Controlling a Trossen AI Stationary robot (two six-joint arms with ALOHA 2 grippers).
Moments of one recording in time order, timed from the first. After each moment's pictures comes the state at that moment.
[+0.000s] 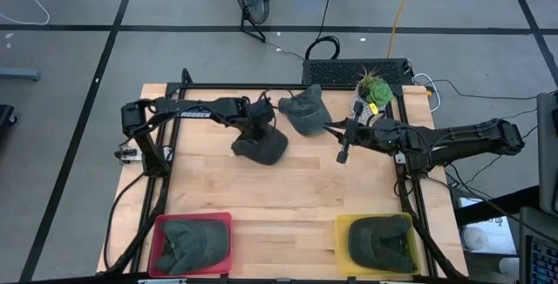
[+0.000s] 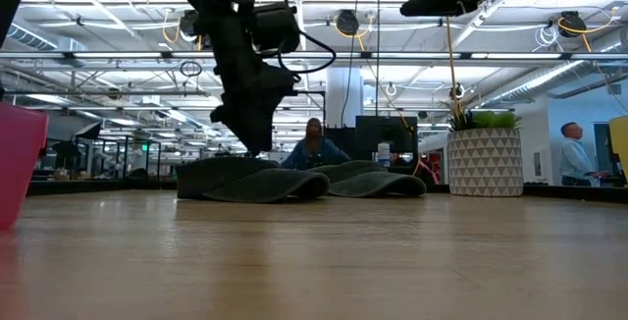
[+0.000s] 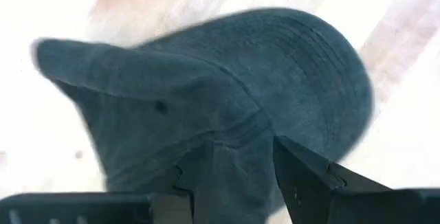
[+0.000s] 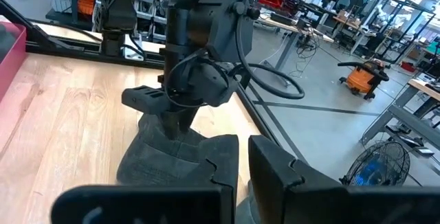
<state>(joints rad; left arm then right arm) 0.31 1.76 1.23 -0.67 0.03 -0.33 0.02 0.93 0.66 0.07 0.42 -0.23</state>
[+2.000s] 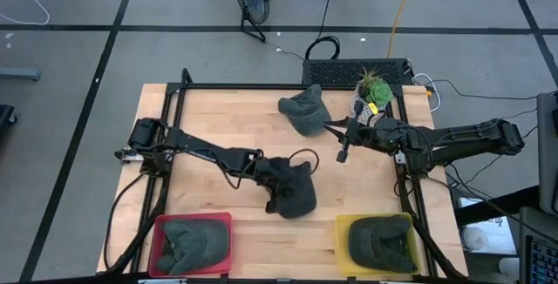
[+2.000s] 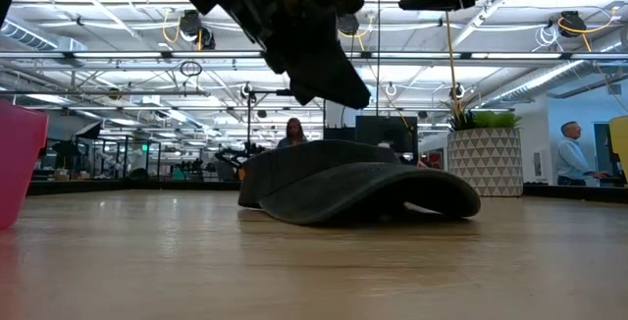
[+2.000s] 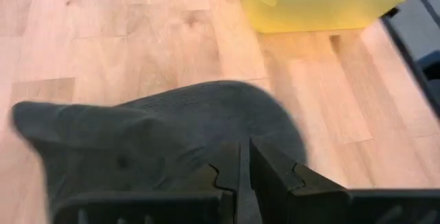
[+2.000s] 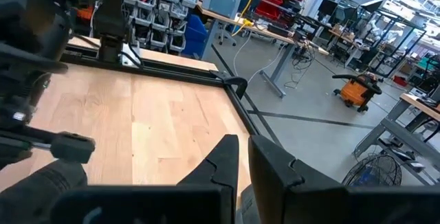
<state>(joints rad) -0.15 1.87 1.23 -0.11 0.16 -0.09 0.02 0.93 0.66 0.11 0.42 -0.28</state>
